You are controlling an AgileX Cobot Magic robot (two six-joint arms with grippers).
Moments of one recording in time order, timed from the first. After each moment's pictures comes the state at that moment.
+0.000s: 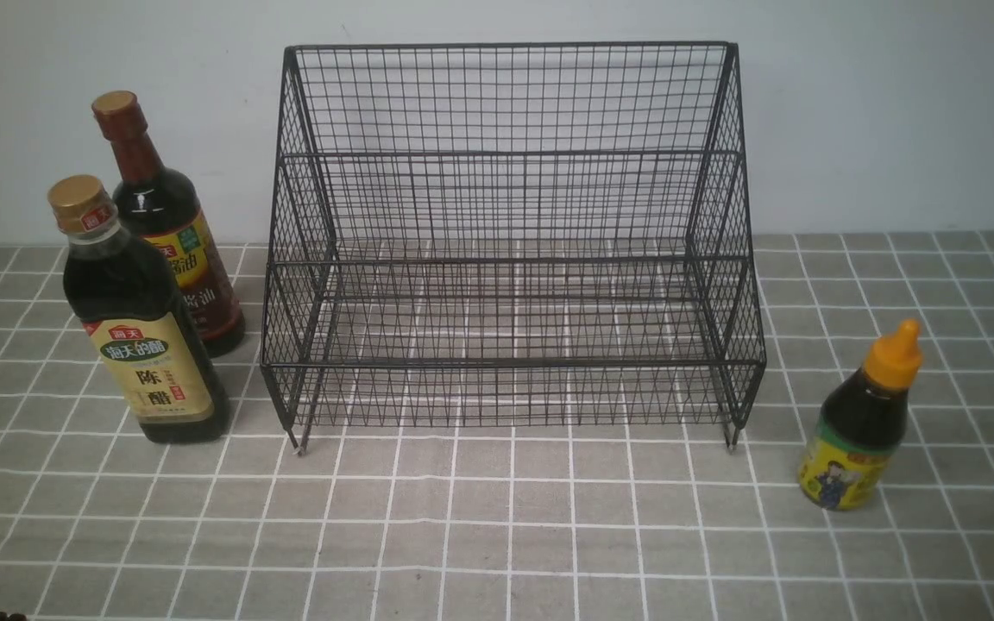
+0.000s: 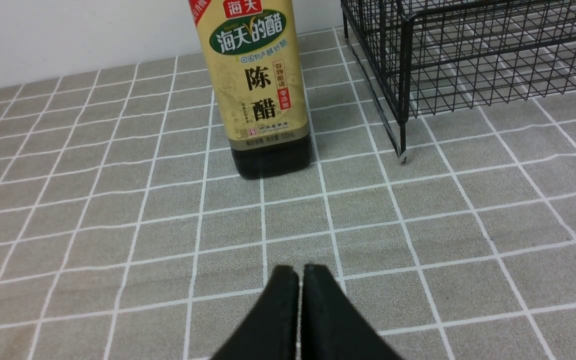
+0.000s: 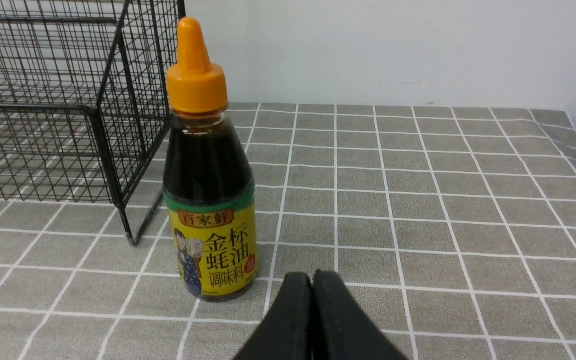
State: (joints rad) right arm 0.04 -0.01 0.02 -0.10 0.38 0.12; left arm -0.05 -0.01 0.03 -0.04 0.37 0.16
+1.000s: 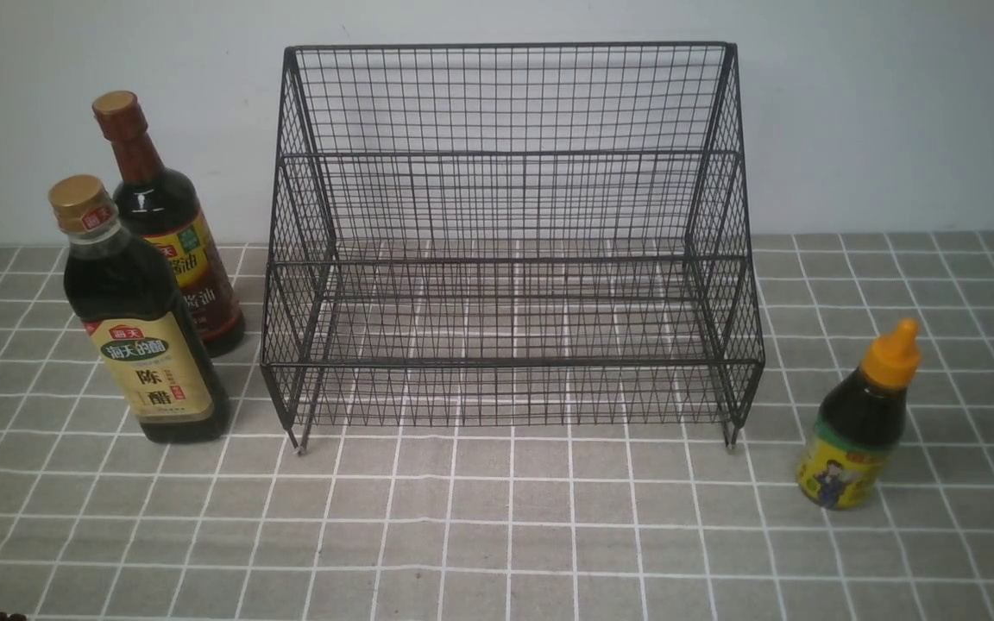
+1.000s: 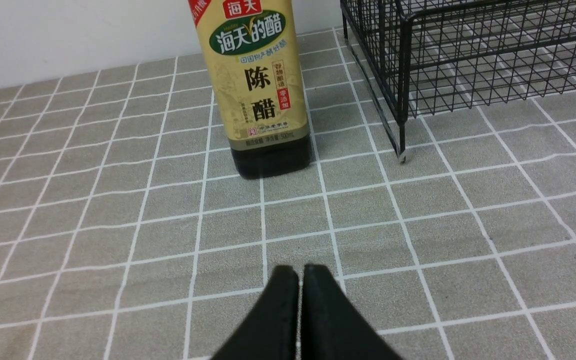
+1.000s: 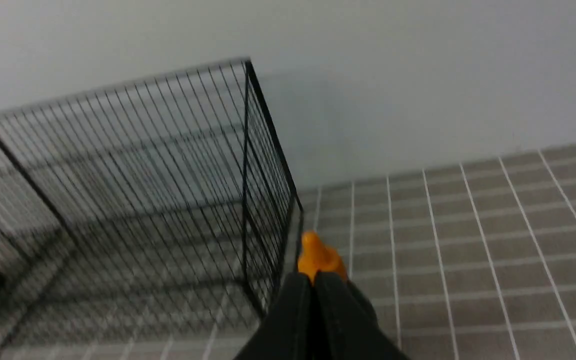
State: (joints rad) right arm 0.04 0.46 -0.59 0.22 0.69 0.06; left arm -0.05 -0.01 0.03 -0.04 0.37 0.16
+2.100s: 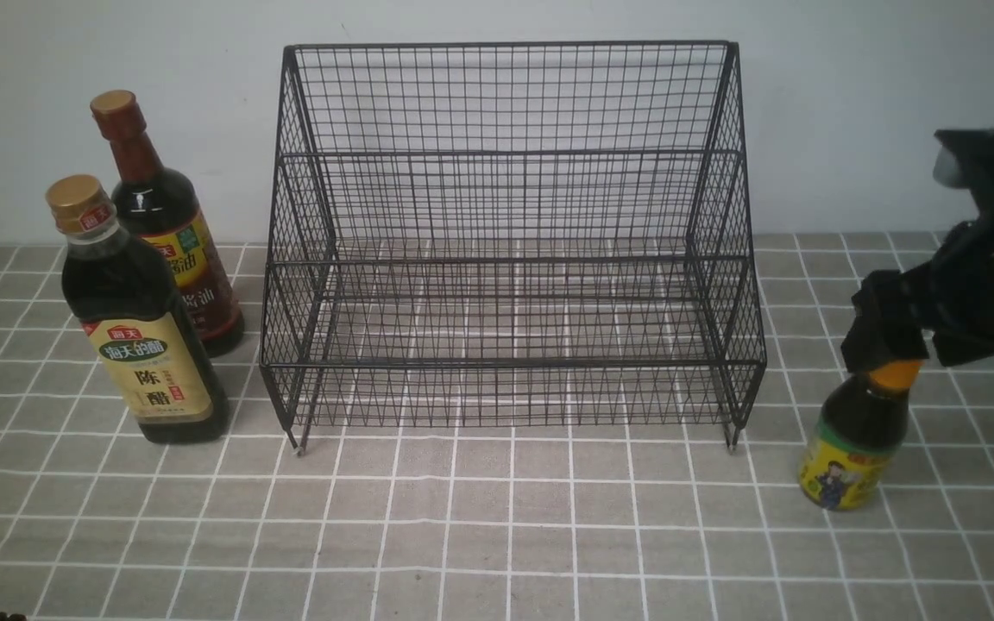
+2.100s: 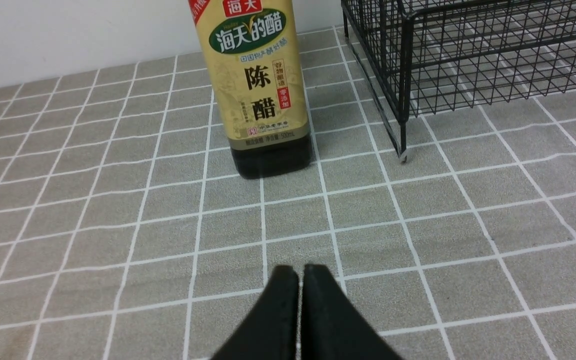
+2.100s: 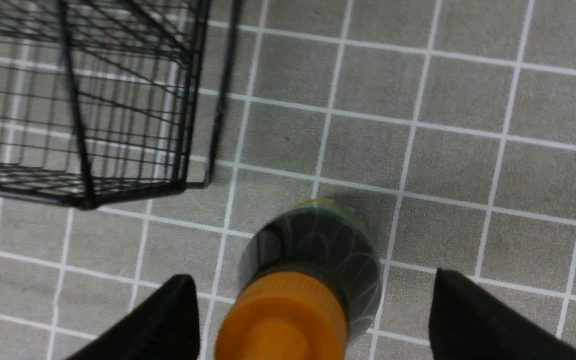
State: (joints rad) right arm 0.10 1.58 -1.19 0.16 0.99 -0.07; left arm -0.05 -0.01 0.03 -0.04 0.37 0.16
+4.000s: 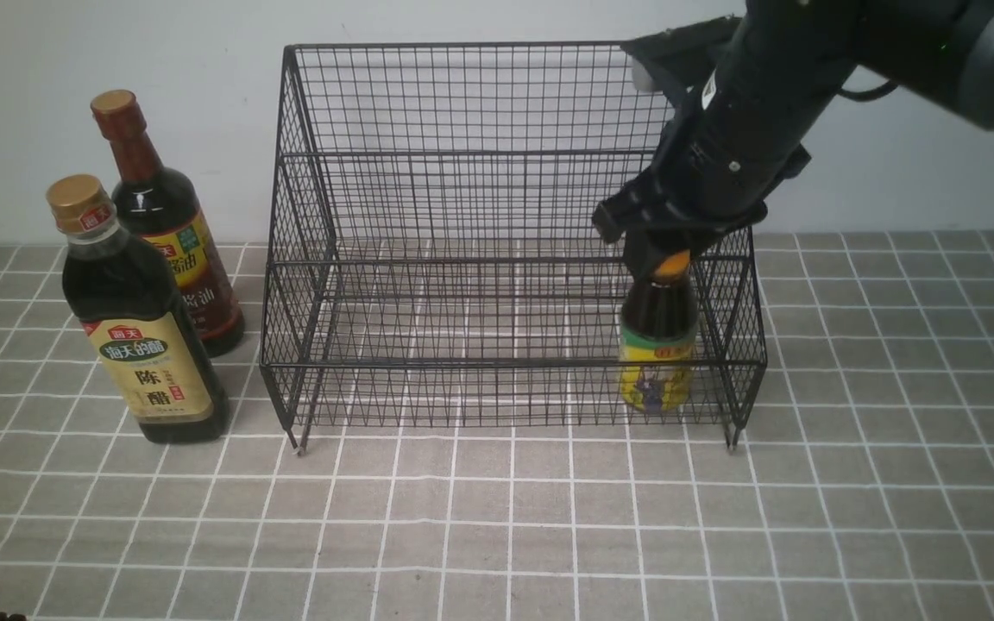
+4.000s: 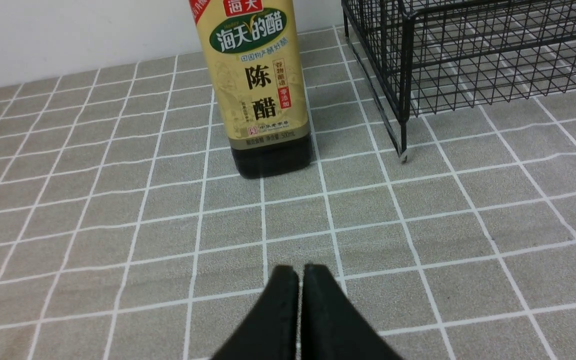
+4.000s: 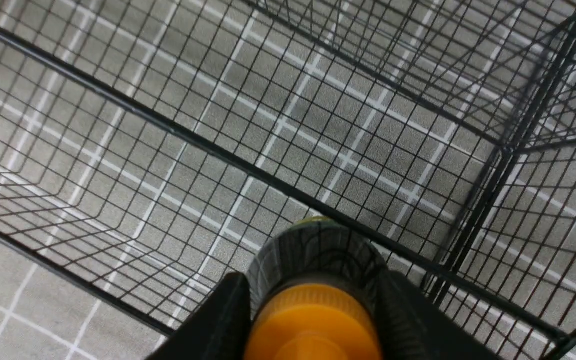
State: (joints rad) right arm 0.46 1.94 -1.86 0.06 1.26 -0.02; left arm -0.05 -0.01 0.03 -0.04 0.37 0.16
